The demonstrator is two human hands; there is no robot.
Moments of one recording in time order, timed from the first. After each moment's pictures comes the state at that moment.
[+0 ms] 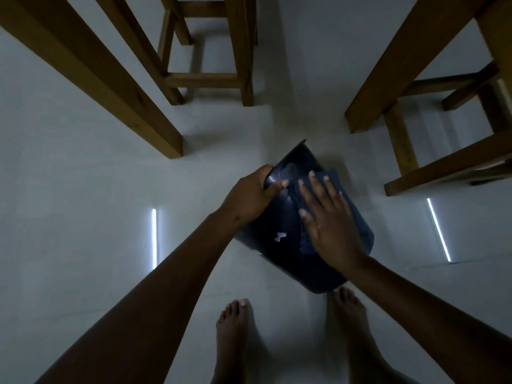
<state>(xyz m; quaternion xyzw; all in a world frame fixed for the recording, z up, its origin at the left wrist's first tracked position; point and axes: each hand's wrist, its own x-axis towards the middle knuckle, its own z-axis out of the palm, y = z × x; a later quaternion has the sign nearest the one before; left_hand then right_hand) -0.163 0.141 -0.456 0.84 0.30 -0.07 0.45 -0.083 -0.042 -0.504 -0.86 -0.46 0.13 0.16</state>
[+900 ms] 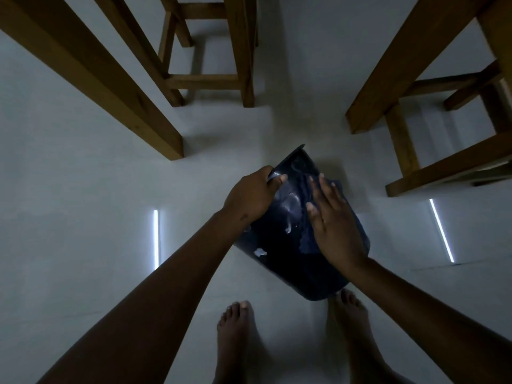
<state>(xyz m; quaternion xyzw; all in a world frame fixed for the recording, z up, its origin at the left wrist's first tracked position) -0.155 0.140 -0.456 0.84 0.33 -0.08 0.42 -0.082 -0.041 -0.503 -0.88 -0.37 0.18 0.22</state>
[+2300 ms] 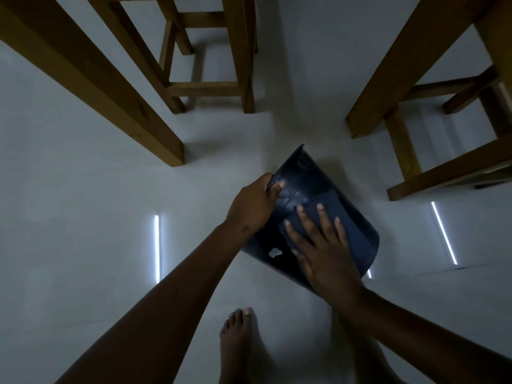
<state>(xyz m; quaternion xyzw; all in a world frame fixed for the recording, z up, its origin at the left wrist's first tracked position) -0.161 0.137 -0.461 0.83 0.34 -0.04 0.43 -0.124 -0.060 -0.508 -0.85 -0.52 0.09 0.07</state>
